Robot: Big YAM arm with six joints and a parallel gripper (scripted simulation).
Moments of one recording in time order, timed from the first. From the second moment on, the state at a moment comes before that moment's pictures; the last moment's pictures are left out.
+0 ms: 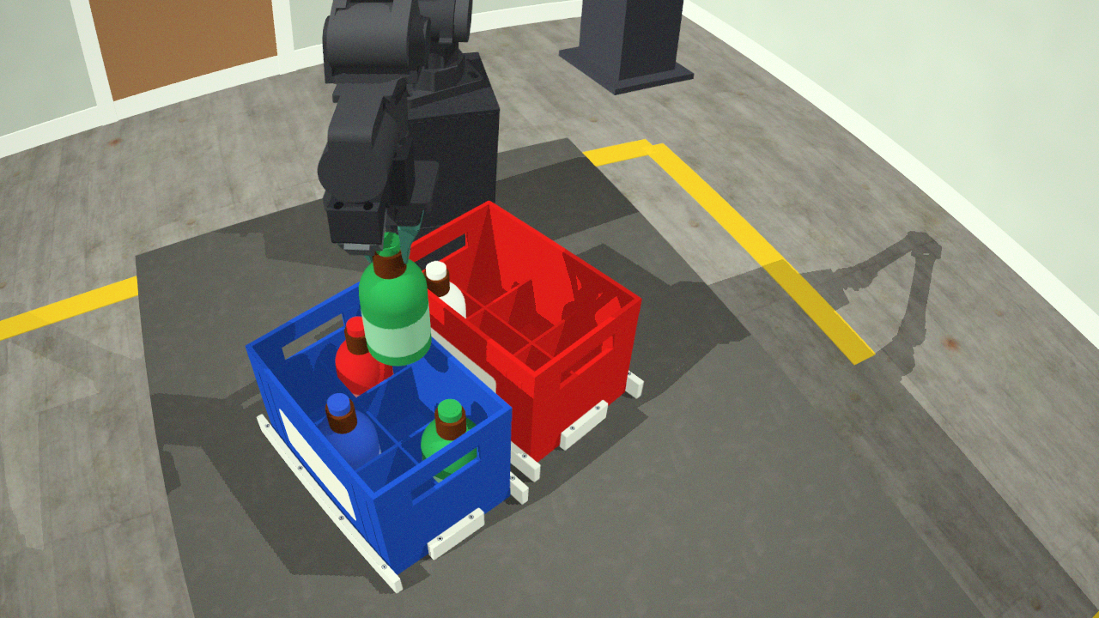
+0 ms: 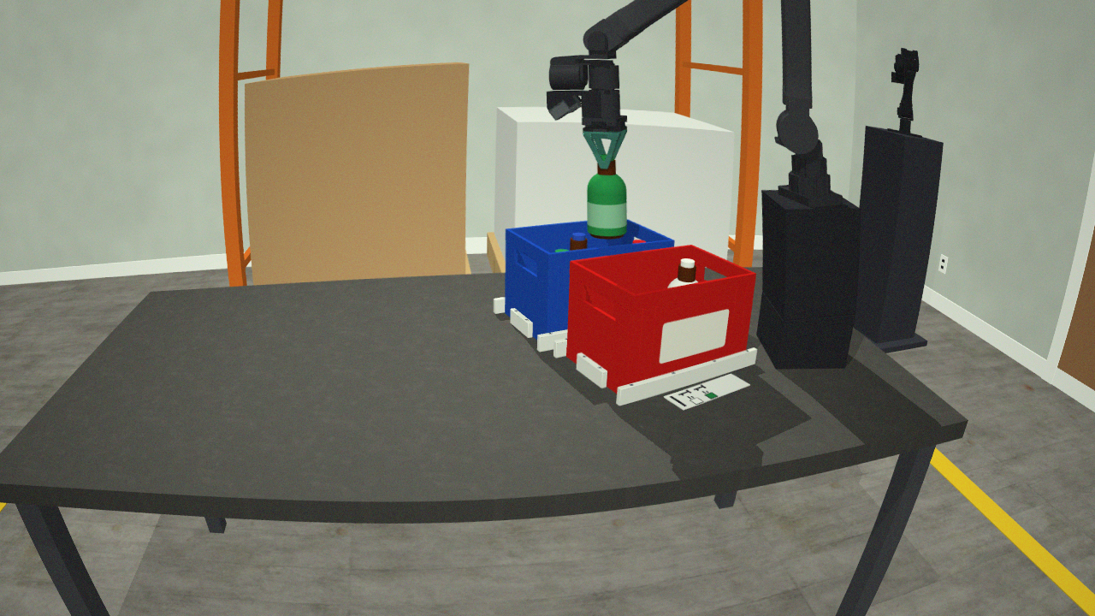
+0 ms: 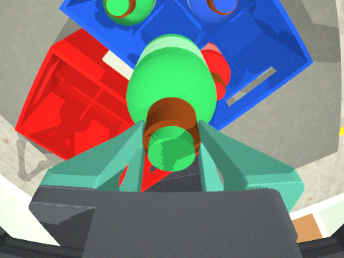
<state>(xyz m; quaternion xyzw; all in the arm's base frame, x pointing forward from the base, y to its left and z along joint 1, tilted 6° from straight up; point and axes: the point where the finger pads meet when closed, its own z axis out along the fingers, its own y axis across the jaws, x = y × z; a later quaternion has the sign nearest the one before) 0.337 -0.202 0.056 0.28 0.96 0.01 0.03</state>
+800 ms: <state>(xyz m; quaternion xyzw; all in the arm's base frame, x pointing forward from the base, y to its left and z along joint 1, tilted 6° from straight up) 0.337 -0.200 0.057 0.28 0.96 0.01 0.03</state>
